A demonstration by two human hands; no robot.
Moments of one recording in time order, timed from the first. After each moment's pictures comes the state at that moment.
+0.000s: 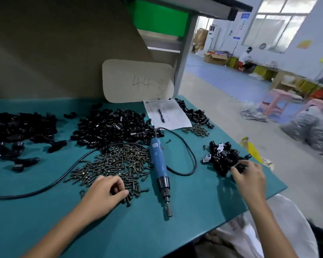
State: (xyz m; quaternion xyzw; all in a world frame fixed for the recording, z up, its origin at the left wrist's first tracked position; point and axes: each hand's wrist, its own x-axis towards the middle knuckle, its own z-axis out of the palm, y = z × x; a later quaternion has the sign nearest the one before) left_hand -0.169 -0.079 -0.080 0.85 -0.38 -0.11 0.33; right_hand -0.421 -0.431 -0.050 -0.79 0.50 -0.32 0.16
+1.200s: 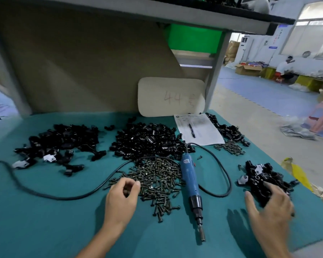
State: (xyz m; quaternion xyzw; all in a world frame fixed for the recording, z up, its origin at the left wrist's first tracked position) left_hand -0.164 -0.068 -0.084 0.81 -0.15 0.03 0.56; right_hand -0.384 -0.362 -0.072 -0.81 0.39 -0.42 0.11
